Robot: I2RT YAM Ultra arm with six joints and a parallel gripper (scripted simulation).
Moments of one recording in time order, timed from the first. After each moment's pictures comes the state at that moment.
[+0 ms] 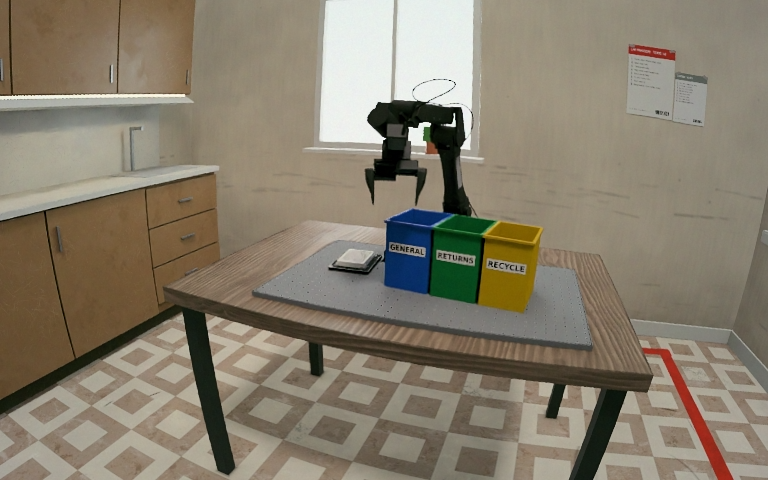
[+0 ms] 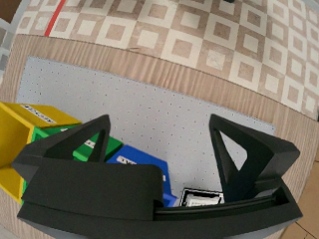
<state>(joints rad) -0.39 1.94 2.00 -1.07 -0.34 -0.47</state>
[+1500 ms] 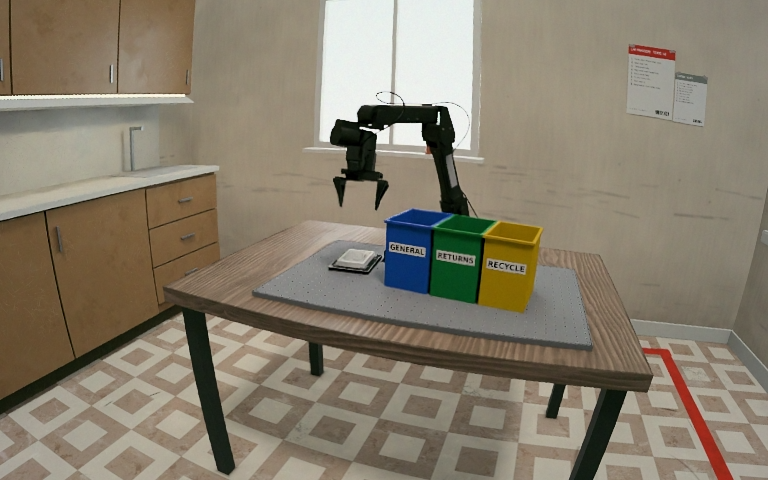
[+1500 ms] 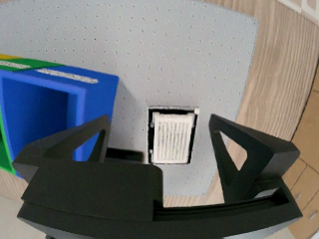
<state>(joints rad) -0.72 1.94 1.91 -1.33 -0.18 -0.73</state>
